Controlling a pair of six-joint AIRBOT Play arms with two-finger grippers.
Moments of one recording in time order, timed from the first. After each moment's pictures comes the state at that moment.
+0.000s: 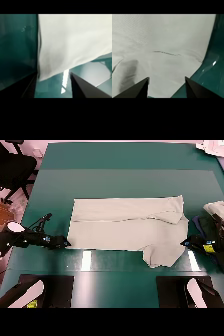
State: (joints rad) left arm 0.23 -1.03 0.47 0.94 -1.17 -1.06; right arm -0.59 -0.71 0.55 -1.13 1.44 1.33
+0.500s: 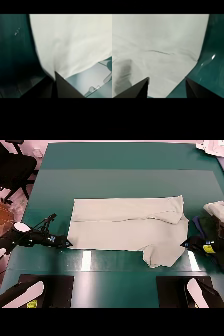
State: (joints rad) left arm 0.20 -1.09 0.46 0.88 -1.13 -1.02; right arm -0.59 -0.77 0.55 -1.15 1.44 1.34
